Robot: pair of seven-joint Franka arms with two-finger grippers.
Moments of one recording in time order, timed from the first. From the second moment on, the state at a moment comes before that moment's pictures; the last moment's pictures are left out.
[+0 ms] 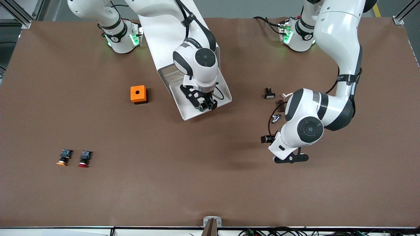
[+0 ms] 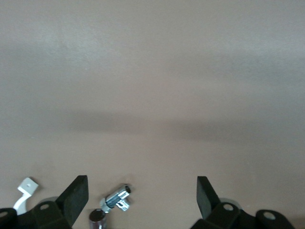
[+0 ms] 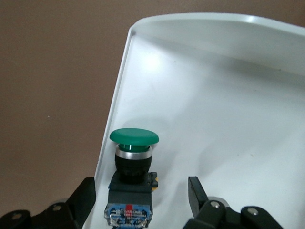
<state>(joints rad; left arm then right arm) -0.41 0.66 0.05 -1.37 -0.09 1.88 -0.40 0.97 0.55 -0.13 -1.71 0.03 2.24 1.76</state>
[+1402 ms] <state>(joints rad) -0.42 0.64 0.05 -1.38 -0.10 1.89 -0.41 0.62 0.47 -0.16 -1.53 0.06 1.93 0.95</state>
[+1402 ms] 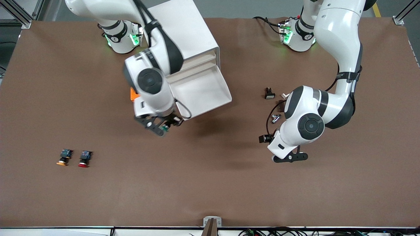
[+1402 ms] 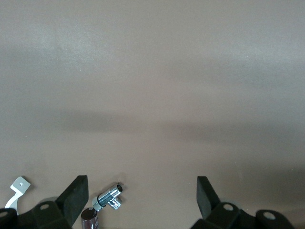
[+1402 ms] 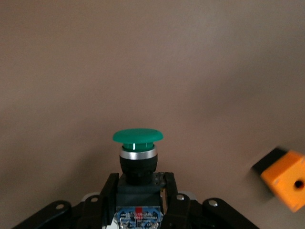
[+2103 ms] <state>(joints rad) -0.45 0.64 0.05 -1.39 -0.10 1.89 -0.48 0.28 0.53 -0.16 -1.72 0.06 2.22 0.26</state>
